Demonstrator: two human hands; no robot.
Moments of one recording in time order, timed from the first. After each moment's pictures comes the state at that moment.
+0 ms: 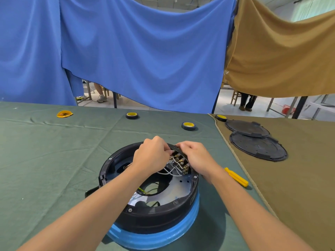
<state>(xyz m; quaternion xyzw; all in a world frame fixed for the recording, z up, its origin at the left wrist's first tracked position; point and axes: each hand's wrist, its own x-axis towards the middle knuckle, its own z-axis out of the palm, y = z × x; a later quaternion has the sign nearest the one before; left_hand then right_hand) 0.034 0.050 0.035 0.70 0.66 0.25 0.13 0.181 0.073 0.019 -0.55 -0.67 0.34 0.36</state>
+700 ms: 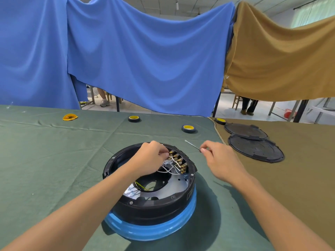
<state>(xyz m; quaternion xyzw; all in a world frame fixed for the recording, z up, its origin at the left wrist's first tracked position) 0.018 0.040 0.034 0.75 0.60 0.24 0.16 0.235 0.035 0.041 -0.61 -0.75 0.02 0.25</state>
